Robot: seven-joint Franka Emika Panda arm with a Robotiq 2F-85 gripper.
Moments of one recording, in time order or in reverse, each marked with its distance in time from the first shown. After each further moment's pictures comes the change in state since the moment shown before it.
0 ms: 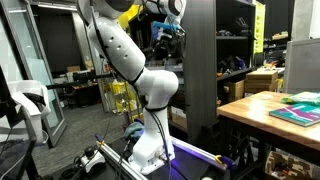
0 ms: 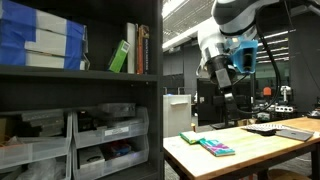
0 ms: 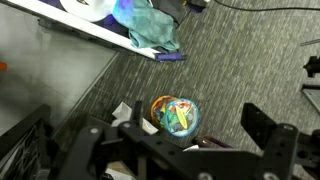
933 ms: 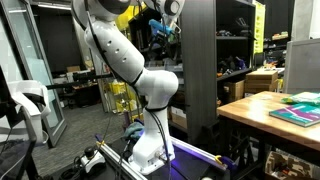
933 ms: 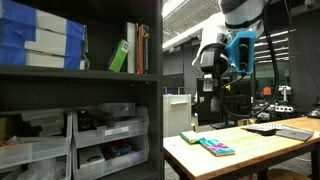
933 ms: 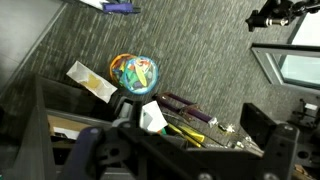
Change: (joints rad) arm 0.000 -0.058 0.012 -0.034 0.246 0.176 0.024
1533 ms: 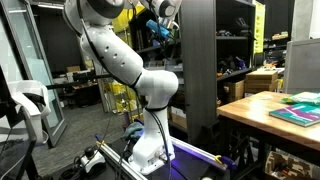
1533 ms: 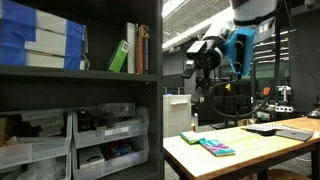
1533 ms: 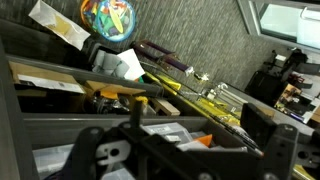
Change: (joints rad) arm 0.001 -0.085 0.032 -0.075 0.166 0.262 -0.026
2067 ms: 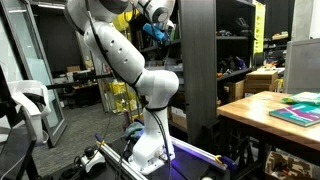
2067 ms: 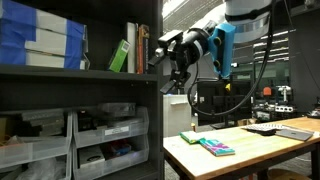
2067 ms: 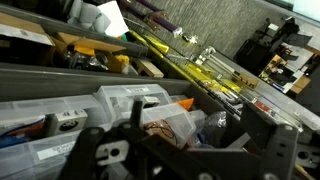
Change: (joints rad) arm 0.048 0.055 0.116 0.015 0.136 0.307 -0.030
